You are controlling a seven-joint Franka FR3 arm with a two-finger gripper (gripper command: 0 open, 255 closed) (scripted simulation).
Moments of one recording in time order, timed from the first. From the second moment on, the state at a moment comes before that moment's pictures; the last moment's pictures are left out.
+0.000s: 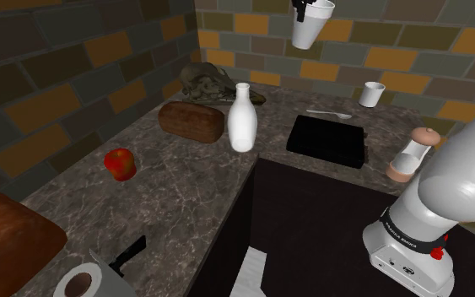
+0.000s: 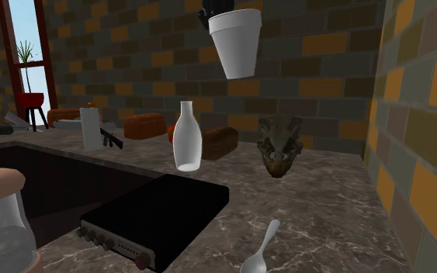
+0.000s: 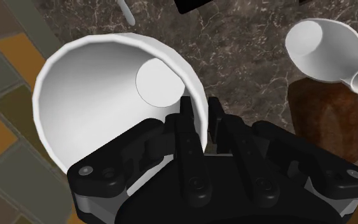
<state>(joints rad) 0.04 -0.10 -0.14 -1.56 -0.15 1.58 -0.16</state>
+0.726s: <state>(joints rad) 0.15 -0.14 0.02 -1.61 -0.16 1.55 0.11</state>
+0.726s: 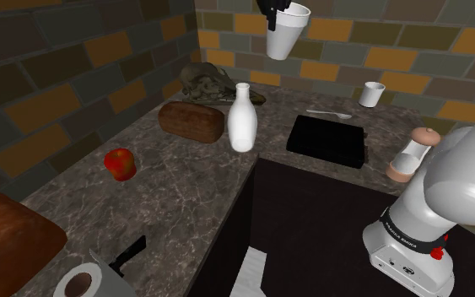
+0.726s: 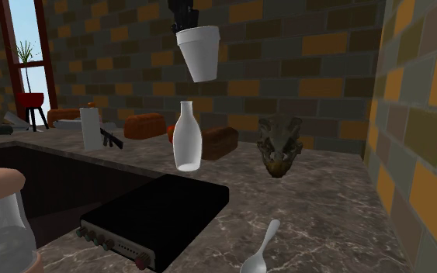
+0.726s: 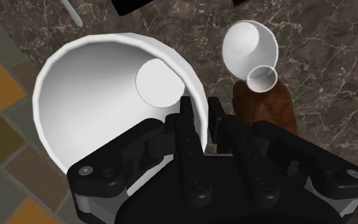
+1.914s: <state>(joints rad) 0.37 0.10 0.27 -1.29 -0.21 1.39 0.55</state>
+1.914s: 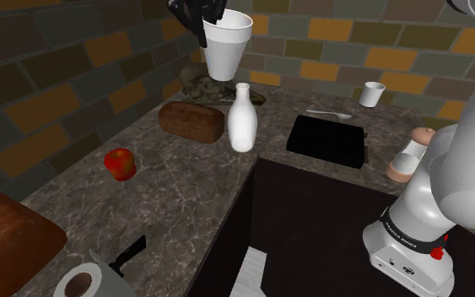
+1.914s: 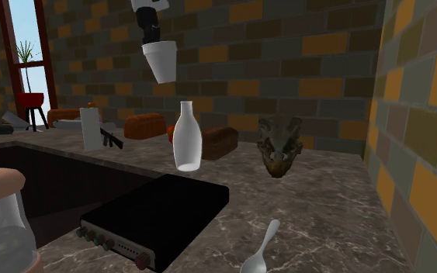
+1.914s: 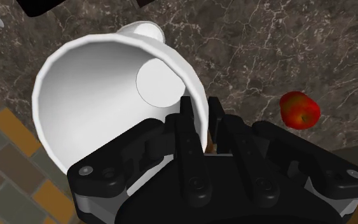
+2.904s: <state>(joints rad) 0.42 0.13 0.31 -1.41 -0.22 1.51 0.67</state>
